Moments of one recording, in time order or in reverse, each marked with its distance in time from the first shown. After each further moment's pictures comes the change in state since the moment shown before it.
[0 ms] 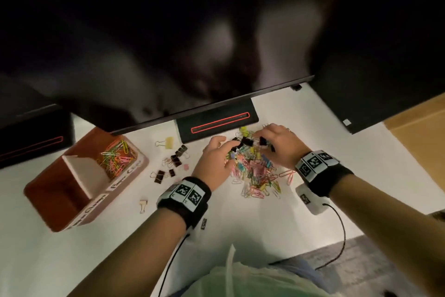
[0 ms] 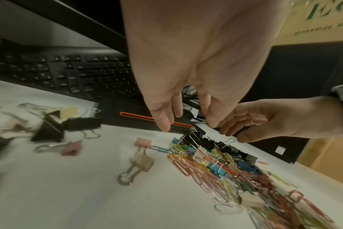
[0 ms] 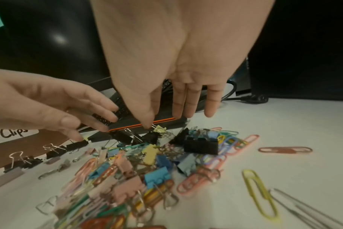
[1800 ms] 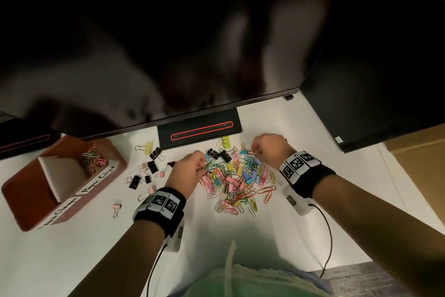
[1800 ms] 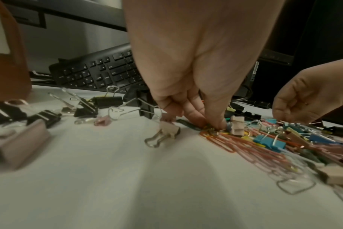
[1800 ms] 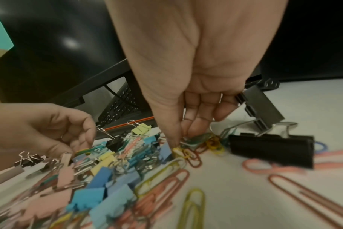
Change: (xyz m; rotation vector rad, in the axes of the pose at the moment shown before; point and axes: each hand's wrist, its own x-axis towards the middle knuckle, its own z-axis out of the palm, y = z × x) left_hand 0.020 -0.008 0.023 0.019 0.076 -0.258; right_hand 0.041 0.052 -0.011 -0.057 -0.237 0.042
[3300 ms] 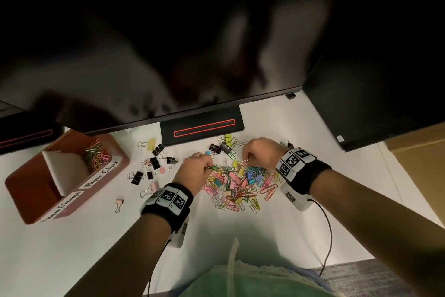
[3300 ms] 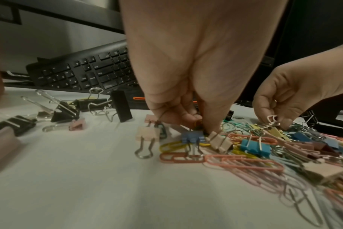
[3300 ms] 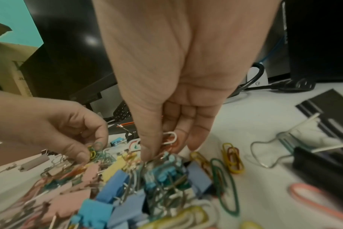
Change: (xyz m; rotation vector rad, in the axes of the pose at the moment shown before) left_hand -0.001 0.007 0.005 0.149 -0.049 0.059; right_hand -0.008 -0.017 0.001 0.105 -0.103 -0.205
